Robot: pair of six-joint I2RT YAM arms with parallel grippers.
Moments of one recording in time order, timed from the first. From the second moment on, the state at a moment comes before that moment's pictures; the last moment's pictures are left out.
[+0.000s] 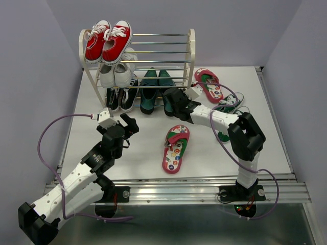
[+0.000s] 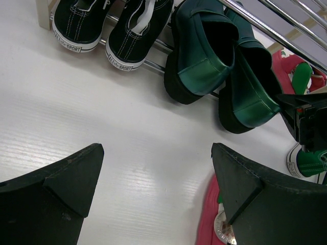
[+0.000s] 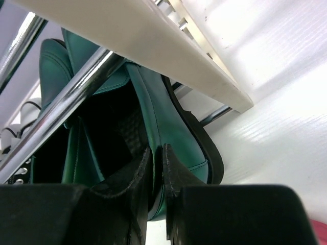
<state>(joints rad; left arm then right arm) -0.67 0.66 0.53 -0.23 -0.67 -0.73 0.74 1.92 1.42 -0.18 0.78 1.19</state>
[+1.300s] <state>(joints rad) -0.67 0.72 0.49 -0.18 -0.46 -0.73 0.75 1.61 1.16 -0.08 0.47 0.99</state>
